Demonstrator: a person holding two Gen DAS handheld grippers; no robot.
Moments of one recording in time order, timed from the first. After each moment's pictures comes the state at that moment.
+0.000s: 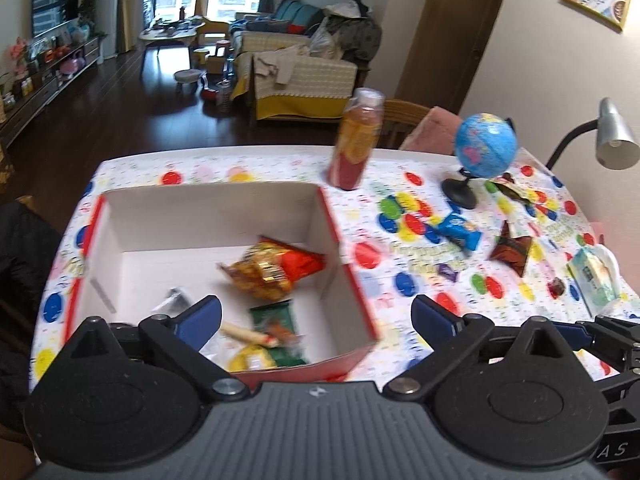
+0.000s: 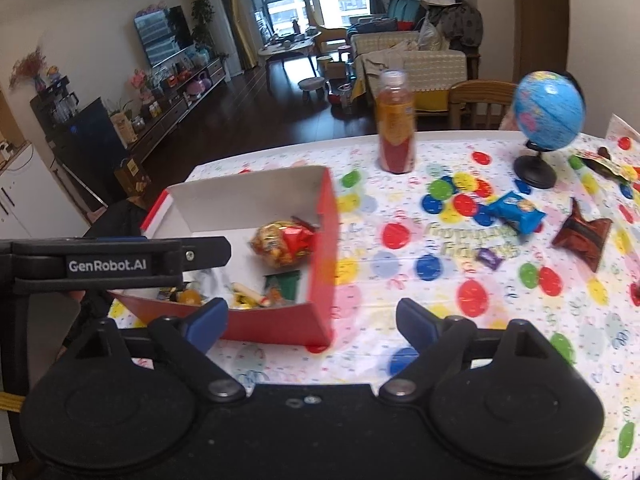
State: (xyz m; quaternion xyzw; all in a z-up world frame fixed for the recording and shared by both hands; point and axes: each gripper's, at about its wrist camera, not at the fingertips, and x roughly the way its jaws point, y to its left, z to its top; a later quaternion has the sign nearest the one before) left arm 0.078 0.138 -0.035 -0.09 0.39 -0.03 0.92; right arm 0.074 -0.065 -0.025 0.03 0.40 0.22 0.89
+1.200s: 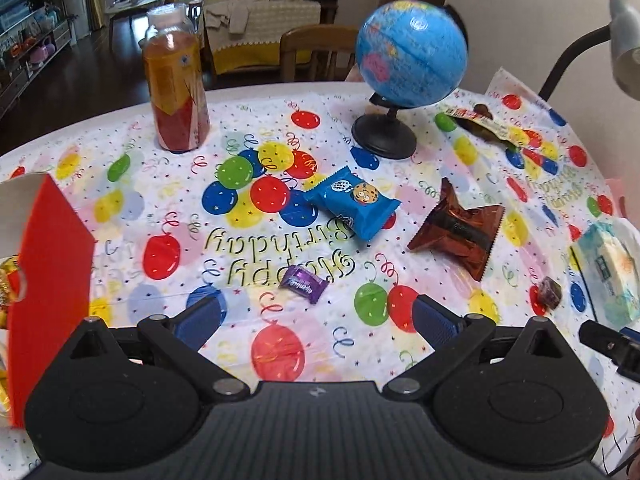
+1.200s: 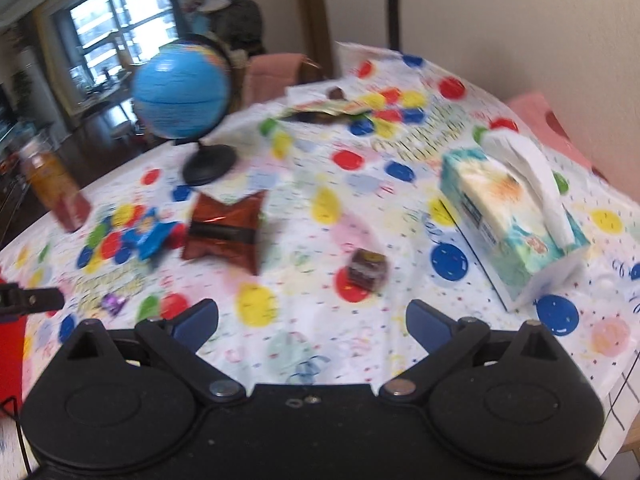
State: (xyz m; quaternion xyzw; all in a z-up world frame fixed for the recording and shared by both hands) left arm 0.237 -0.113 -0.120 -0.05 0.47 -0.02 0.88; right arm 0.183 -0.402 -0.130 0.12 0.41 -0.03 0.90
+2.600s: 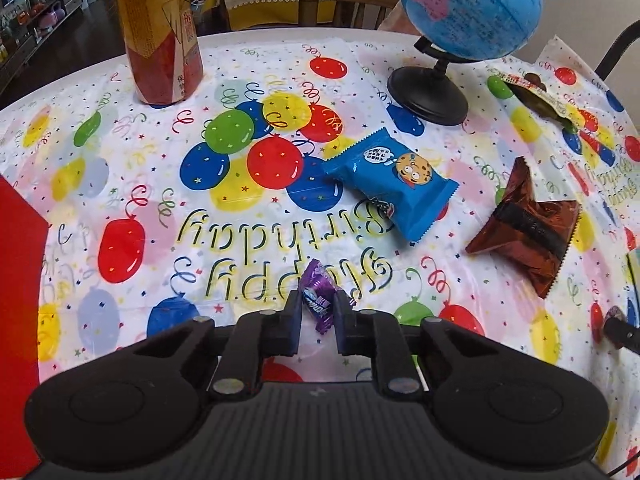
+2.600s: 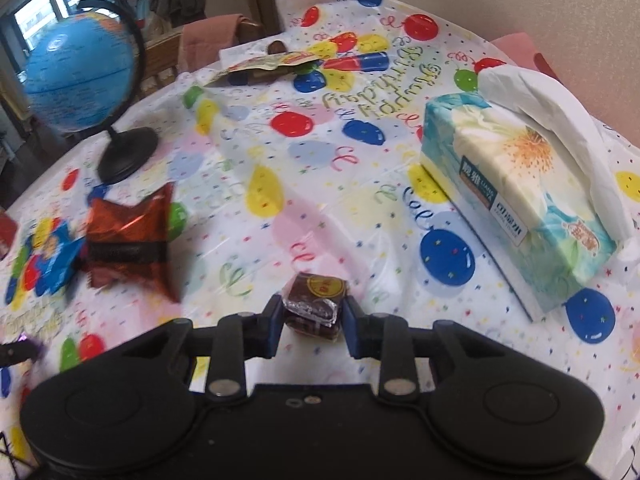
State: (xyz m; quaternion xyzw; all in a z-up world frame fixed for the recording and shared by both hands) left arm 0.296 -0.111 -0.185 -0.07 0.52 0.00 0.85; right arm 0.247 -0.419 -0.187 0.15 0.45 -0.08 0.87
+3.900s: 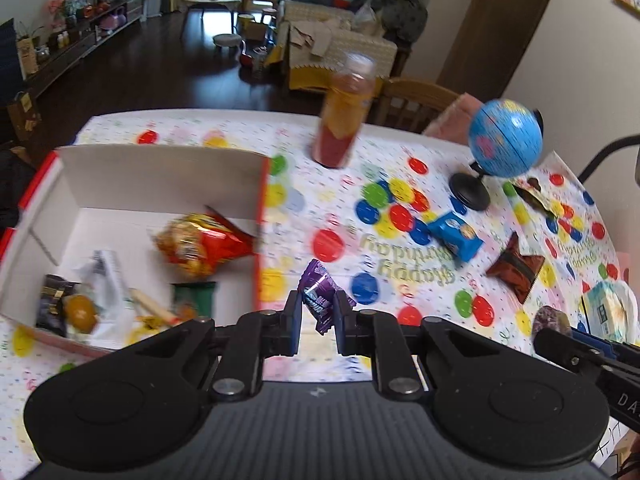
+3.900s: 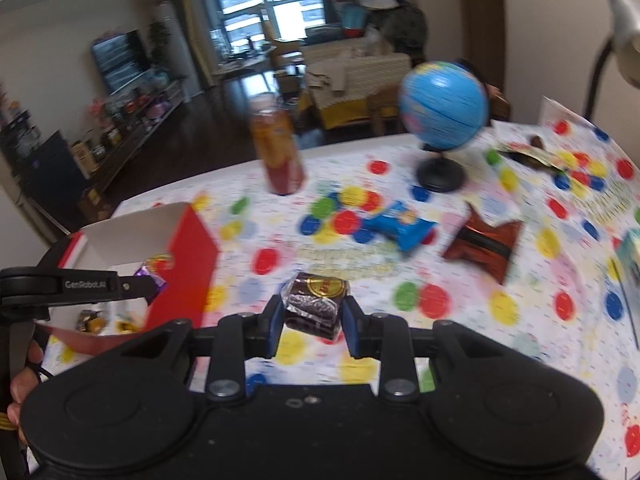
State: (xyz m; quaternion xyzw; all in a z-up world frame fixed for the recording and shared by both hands) left arm 0.127 0.055 -0.054 -0.14 0.43 0.05 0.89; right arm 0.128 -0.191 -0.035 0.05 0.38 0.18 0.90
